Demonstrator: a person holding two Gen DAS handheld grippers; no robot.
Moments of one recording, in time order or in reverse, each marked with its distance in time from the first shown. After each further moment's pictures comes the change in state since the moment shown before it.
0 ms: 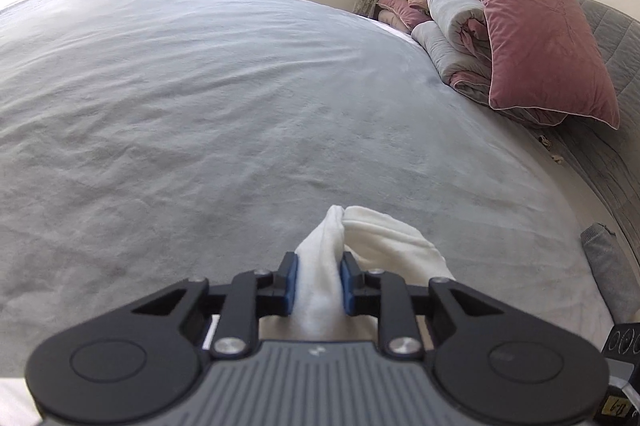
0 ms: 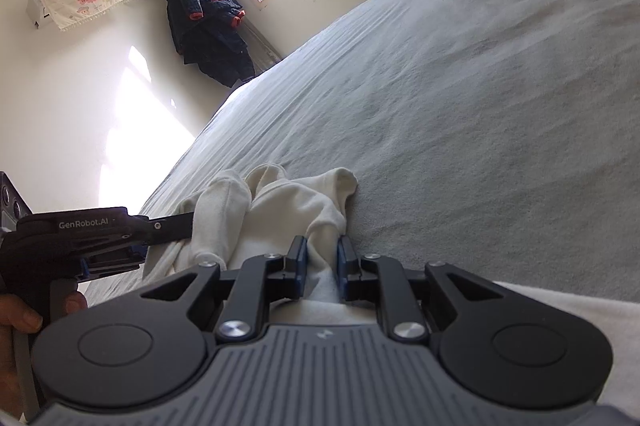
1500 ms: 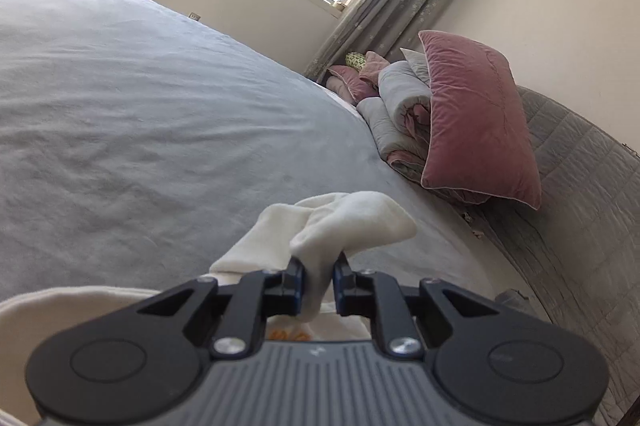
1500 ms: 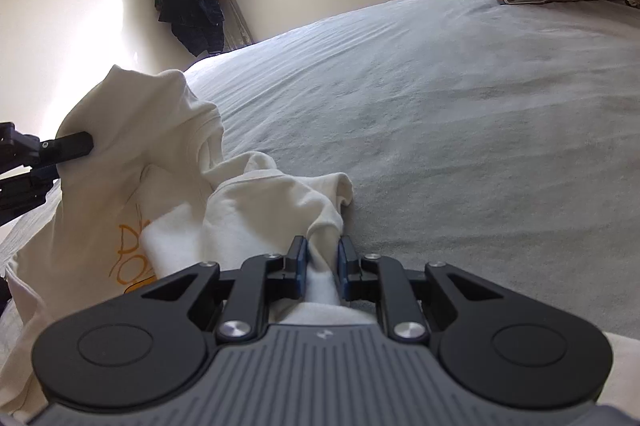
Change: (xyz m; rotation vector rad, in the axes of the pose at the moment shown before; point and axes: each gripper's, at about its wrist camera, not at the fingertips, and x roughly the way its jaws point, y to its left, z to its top) left arm -0.058 0.046 -0.009 -0.085 -0.148 -0.303; right arm 0.016 0.031 -0.010 -0.217 -0.003 -0.204
